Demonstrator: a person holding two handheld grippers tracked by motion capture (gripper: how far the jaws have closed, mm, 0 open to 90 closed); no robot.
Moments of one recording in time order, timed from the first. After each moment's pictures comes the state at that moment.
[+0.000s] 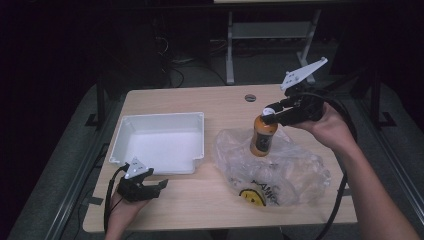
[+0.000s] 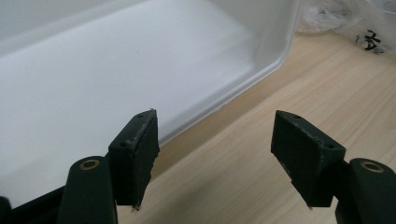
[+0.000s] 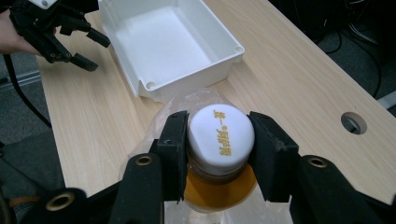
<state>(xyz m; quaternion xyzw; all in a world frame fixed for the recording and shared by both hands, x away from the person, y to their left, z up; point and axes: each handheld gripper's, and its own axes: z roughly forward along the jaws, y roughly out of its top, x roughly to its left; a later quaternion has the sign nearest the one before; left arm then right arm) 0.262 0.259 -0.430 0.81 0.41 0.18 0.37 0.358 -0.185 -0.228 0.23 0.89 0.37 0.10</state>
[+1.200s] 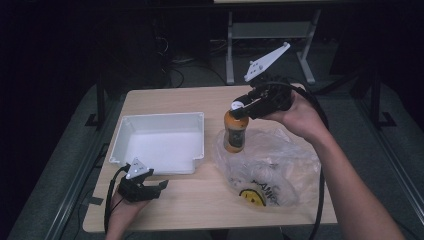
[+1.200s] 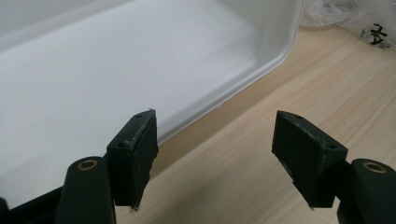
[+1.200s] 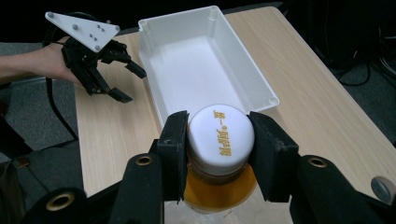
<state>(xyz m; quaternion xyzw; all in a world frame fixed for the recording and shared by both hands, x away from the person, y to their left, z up) 0.263 0.259 -0.433 0.82 0.41 0.18 0.36 0.361 -0.115 -0.197 0.16 0.91 0.38 0.08</state>
